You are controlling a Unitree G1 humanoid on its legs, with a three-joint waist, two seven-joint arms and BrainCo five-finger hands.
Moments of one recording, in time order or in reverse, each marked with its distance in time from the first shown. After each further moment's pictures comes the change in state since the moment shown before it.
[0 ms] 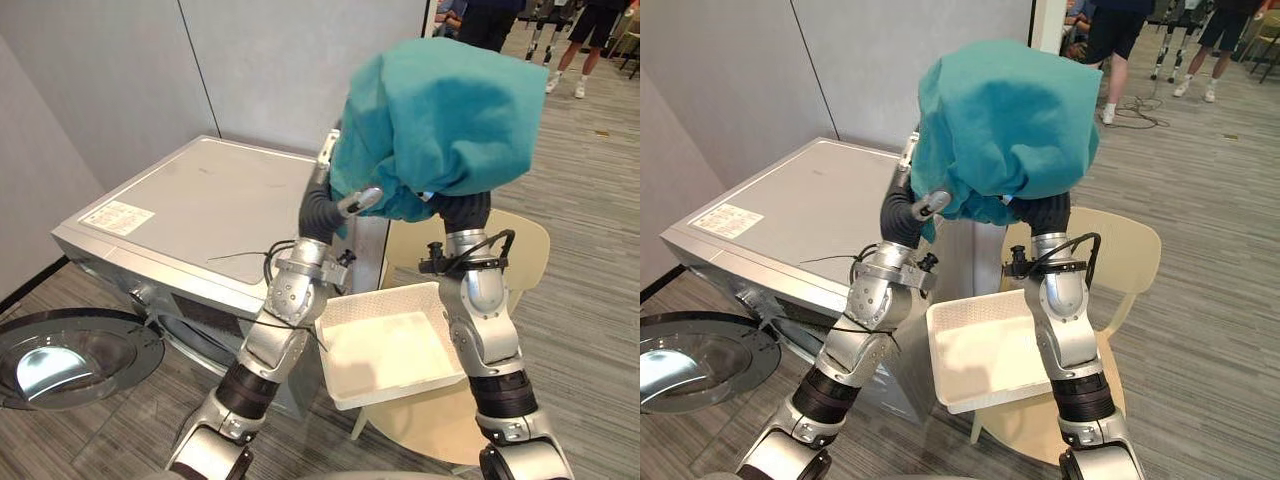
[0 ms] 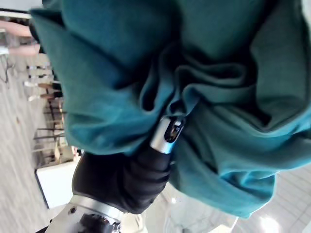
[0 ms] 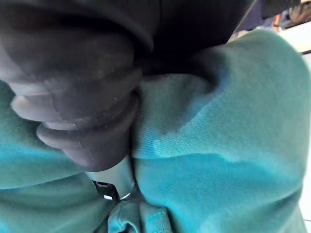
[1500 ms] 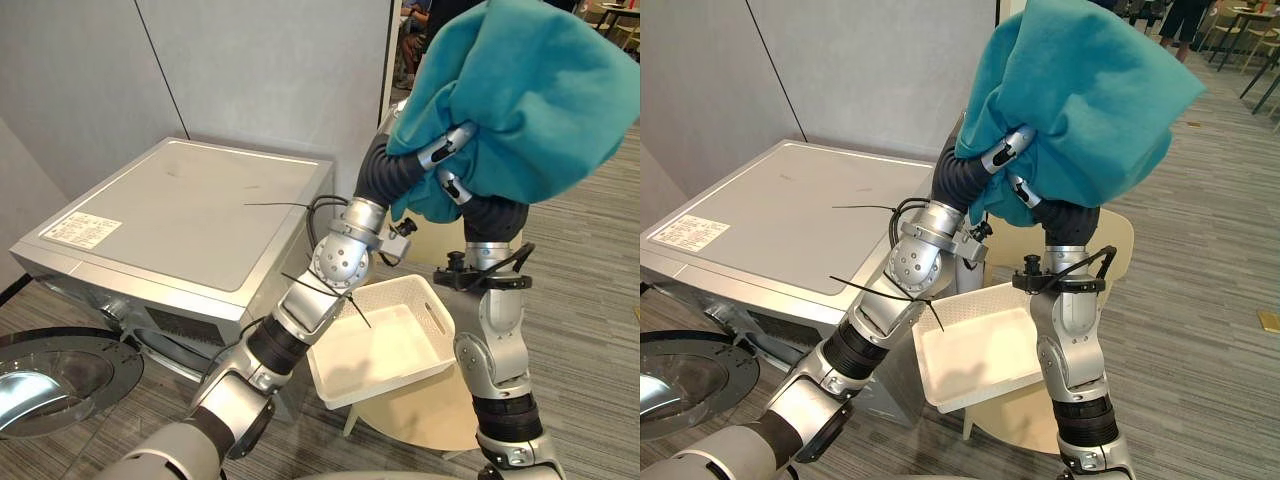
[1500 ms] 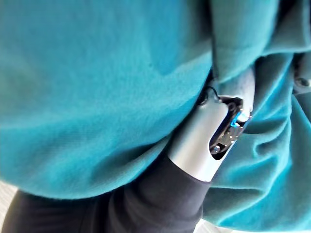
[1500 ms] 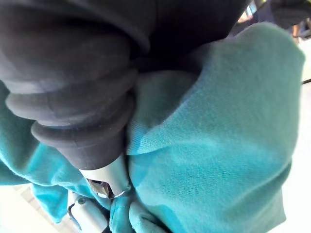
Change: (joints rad) left arm -0.301 -0.059 -0.107 0.117 0.077 0.038 0.072; right arm 0.091 0.024 -0.003 -0.158 0.077 -0.056 -0.020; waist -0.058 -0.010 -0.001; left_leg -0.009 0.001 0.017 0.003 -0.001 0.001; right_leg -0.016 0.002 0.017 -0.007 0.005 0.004
